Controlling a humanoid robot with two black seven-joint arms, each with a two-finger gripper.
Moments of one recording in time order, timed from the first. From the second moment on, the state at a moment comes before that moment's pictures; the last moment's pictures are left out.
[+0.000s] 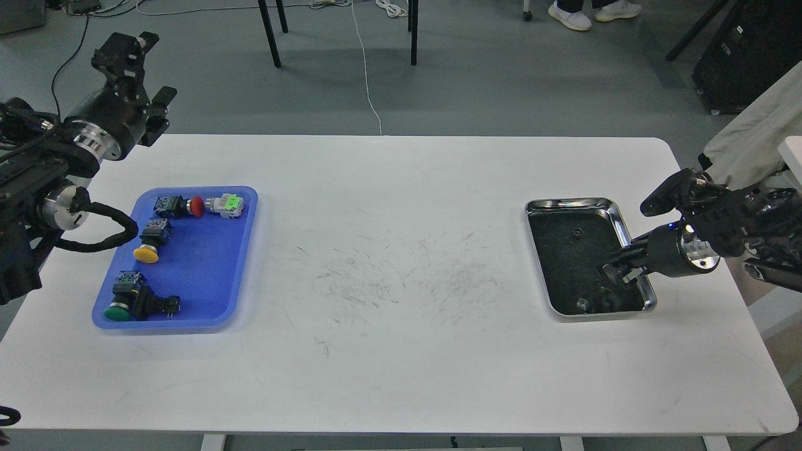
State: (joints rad) left arm -0.99 0.50 -0.23 -0.50 0.12 -0.27 -0.49; right arm 1.35 -0.58 -0.84 0.92 -1.35 0.06 0.49
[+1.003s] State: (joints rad) left arm -0.99 0.51 -0.22 -0.51 0.12 -0.29 -0.49; right arm 1.39 -0.70 -0.37 0.92 -1.11 0.06 0.49
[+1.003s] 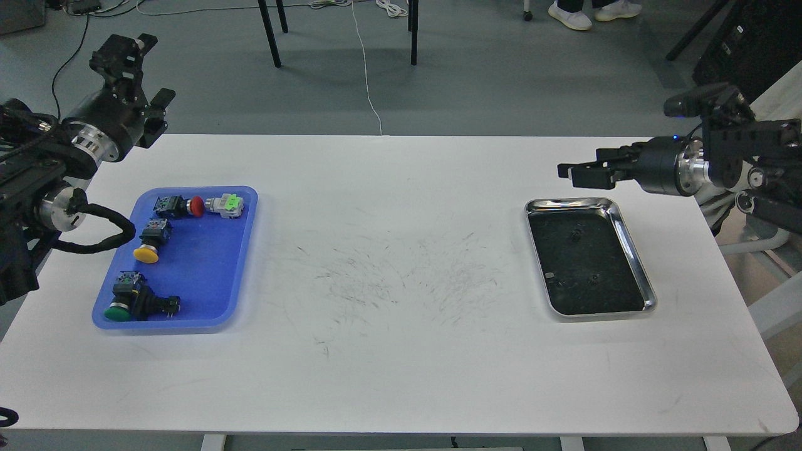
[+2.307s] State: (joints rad) left arm -0.96 0.46 -0.46 -0.48 -0.04 -0.48 -0.30; right arm 1.05 -0.51 0.33 0.79 -0.13 -0.01 0.27
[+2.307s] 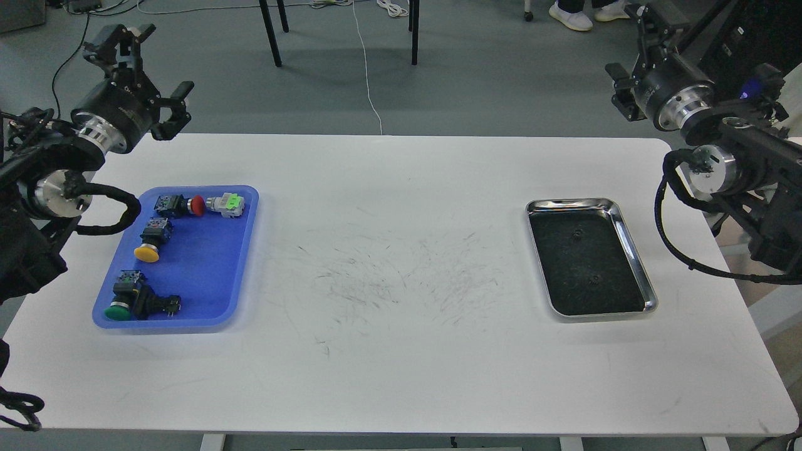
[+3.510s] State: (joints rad) left arm -0.91 0.47 -0.54 -0.52 -0.04 -0.46 -0.30; right arm 0.92 -0.41 0.51 0.79 -0.04 0.04 0.28
